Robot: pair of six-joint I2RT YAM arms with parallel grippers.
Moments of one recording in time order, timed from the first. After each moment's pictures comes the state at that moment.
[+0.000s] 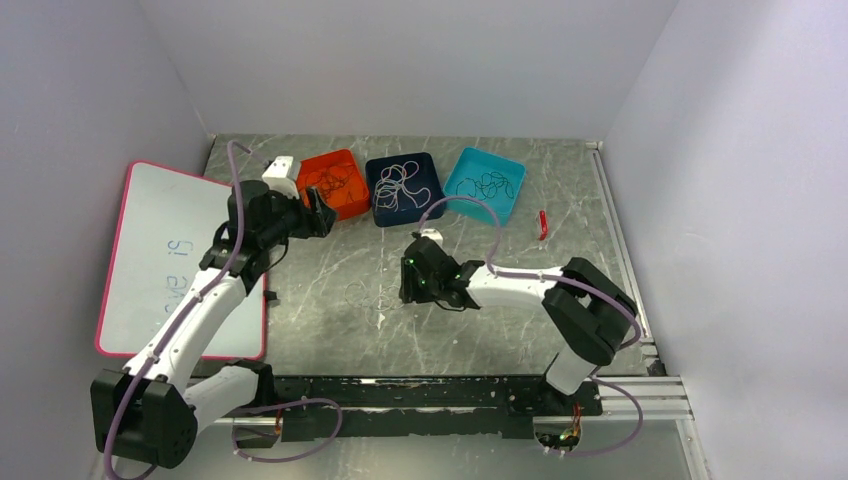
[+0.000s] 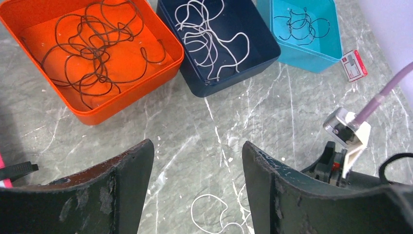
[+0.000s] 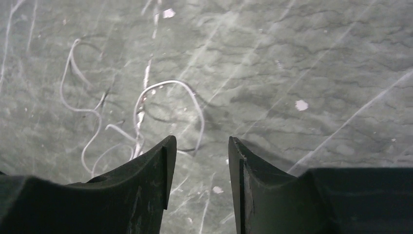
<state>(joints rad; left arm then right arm) -0.22 1.06 0.80 -0.12 0.22 -0.27 0.92 1.64 0.85 -0.08 0.12 0.67</state>
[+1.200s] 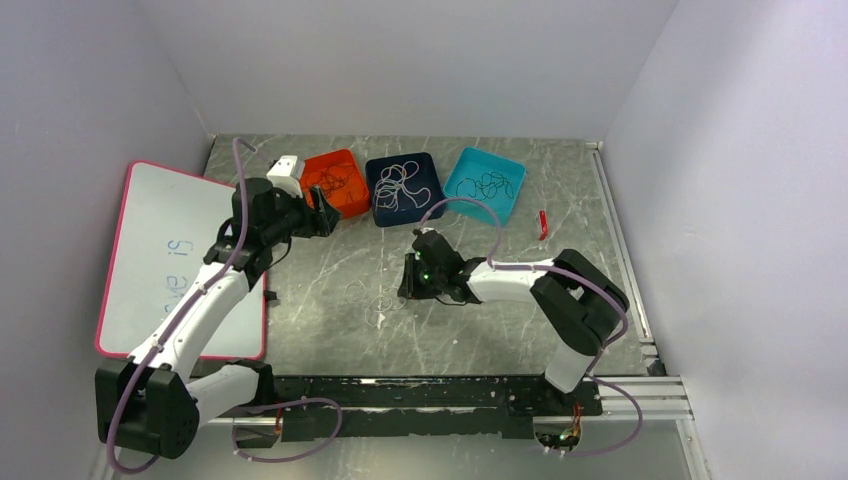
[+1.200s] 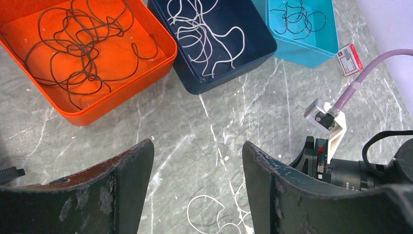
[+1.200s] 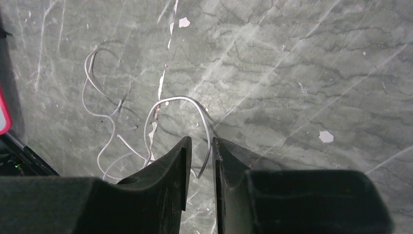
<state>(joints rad) -0.22 1.10 0.81 -0.11 0.26 -0.28 0.83 1.71 0.82 0.08 -0.09 0.69</state>
